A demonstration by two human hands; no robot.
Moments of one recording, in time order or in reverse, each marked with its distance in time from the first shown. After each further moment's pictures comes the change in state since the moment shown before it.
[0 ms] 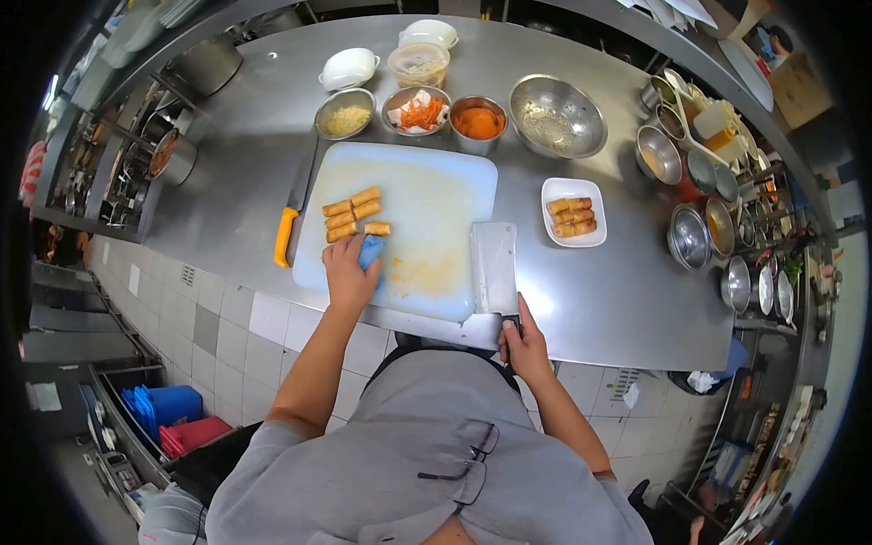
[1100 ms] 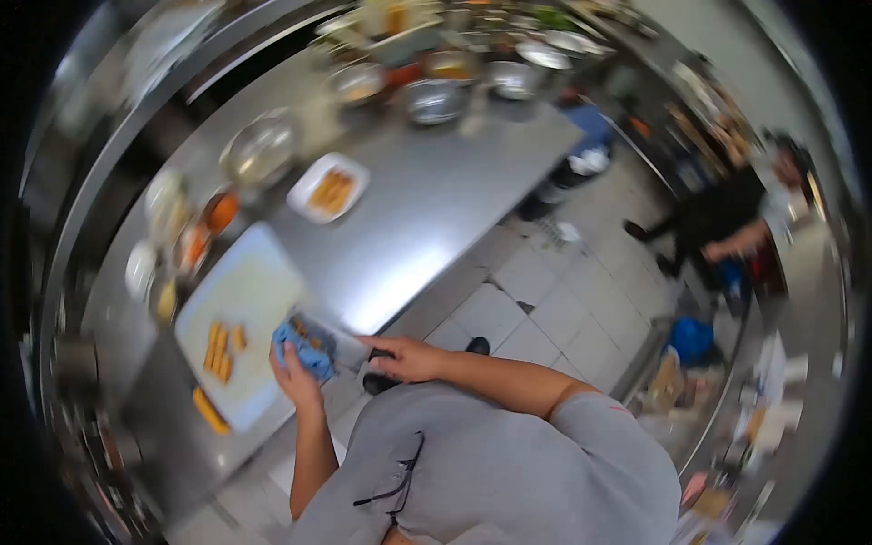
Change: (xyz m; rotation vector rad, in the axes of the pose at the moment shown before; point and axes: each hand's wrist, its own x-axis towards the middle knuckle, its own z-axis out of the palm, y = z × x) left_hand -0.082 0.092 0.004 -0.994 -0.382 -0.222; right_hand -0.110 0.035 0.046 0.036 -0.104 0.030
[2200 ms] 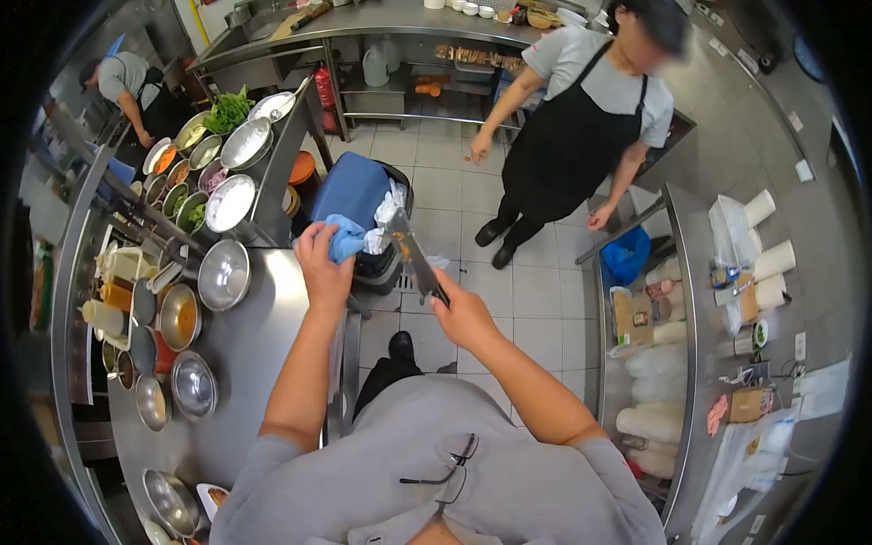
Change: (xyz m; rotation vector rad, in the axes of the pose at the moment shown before) left_hand -0.136 0.213 0.948 0.022 -0.928 0.984; right_hand -0.371 0.123 -0.603 -0.381 1.620 0.107
